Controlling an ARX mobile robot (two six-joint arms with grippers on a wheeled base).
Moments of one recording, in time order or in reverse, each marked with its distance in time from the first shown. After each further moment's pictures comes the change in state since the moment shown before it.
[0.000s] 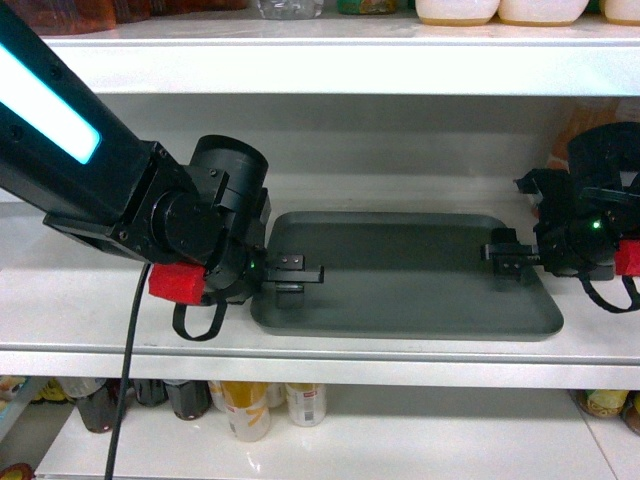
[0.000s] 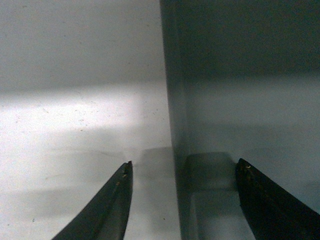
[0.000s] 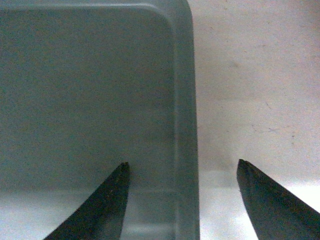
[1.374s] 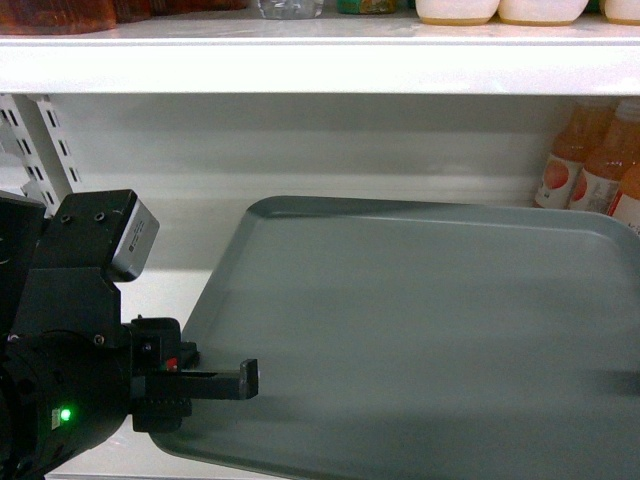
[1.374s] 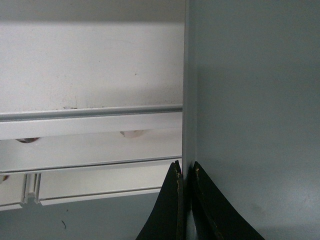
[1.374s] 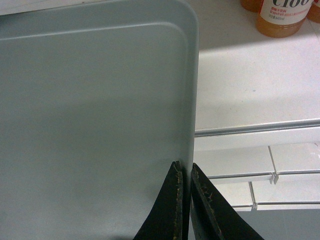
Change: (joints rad) left arm -0.110 -0.777 -0.951 0.415 -0.085 -0.085; right arm 0.022 -0.976 -1.212 0.502 -0.048 0.140
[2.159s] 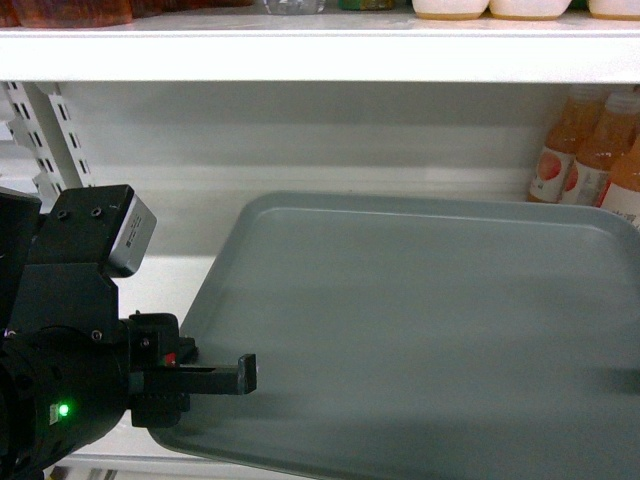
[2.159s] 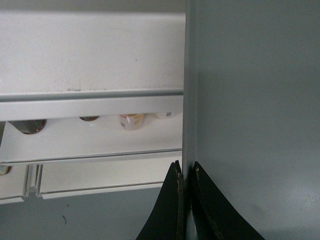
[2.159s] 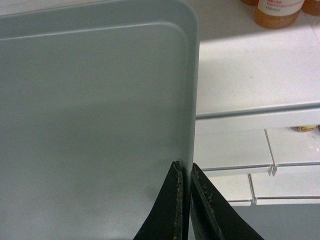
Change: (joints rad) left arm 0.000 0.000 0.000 0.005 -0.003 0.000; right arm 0.000 0.000 0.000 0.008 0.000 0.000
